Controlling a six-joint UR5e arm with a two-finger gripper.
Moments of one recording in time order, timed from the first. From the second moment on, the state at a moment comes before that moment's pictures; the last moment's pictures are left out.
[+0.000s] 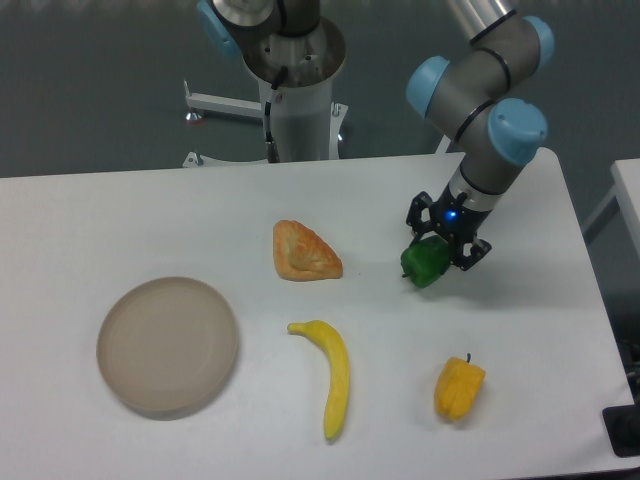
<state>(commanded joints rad) 2.54 -2.01 -1.51 -1.14 1.32 1.47</state>
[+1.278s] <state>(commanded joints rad) 2.52 -2.14 -1.24 -1.15 1.34 1.47</state>
